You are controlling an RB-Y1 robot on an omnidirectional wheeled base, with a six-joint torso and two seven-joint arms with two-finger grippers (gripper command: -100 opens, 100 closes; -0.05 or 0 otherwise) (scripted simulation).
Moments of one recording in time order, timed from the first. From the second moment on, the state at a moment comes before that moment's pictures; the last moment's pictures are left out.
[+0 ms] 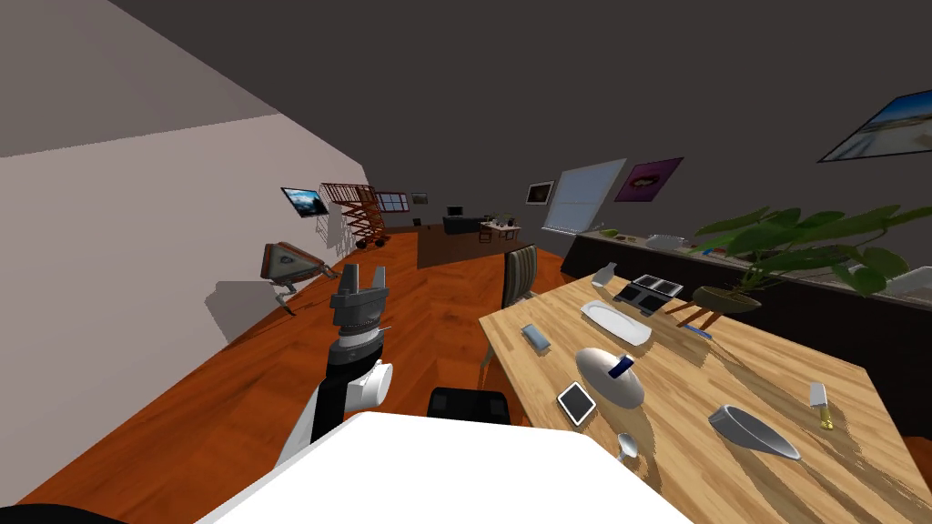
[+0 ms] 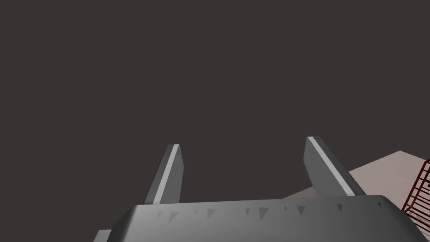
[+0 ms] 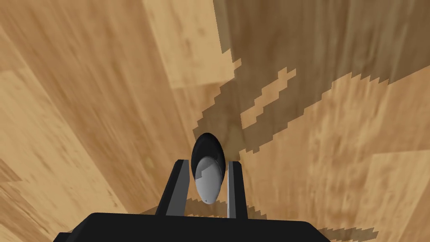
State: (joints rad) left arm 0.50 -0.02 0.00 -2.35 -0.12 -0.64 0.11; right arm 0.46 -1.19 0.73 -1.04 0.82 -0.35 -0.12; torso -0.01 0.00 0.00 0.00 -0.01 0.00
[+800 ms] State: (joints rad) left arm 0.50 -0.02 0.00 -2.35 -0.12 -0.64 0.11; right arm 0.43 -1.14 0.66 -0.81 0.68 -0.52 0.00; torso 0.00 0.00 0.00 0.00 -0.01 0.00
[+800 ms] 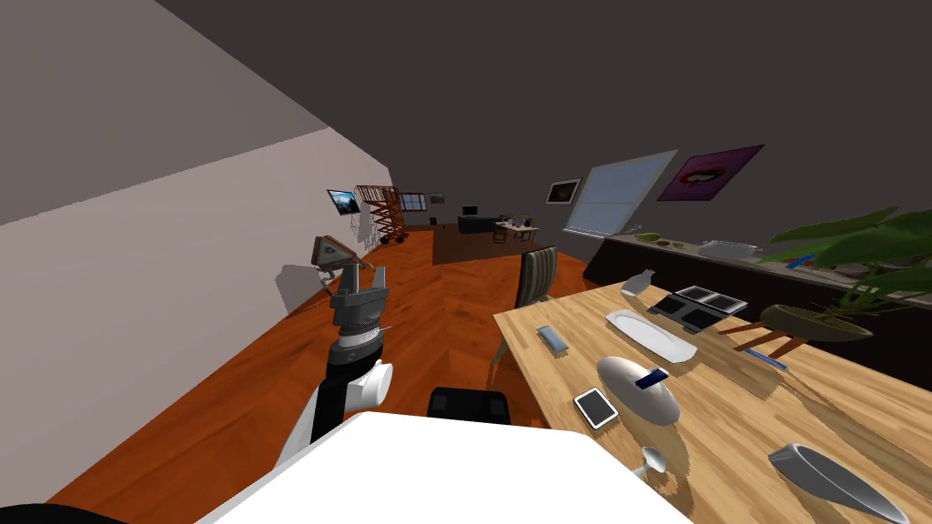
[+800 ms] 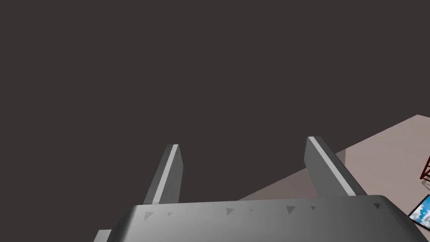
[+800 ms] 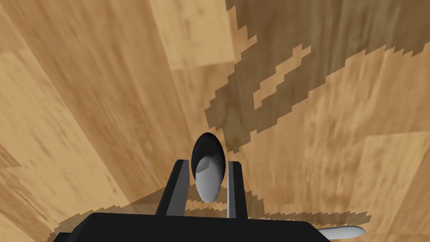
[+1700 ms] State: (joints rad) left arm 0.50 -0.02 0.00 -2.35 -0.12 -0.64 0.11; right arm 0.41 -1.09 0.60 -0.58 0.56 -0.68 0.10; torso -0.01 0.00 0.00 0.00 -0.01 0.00
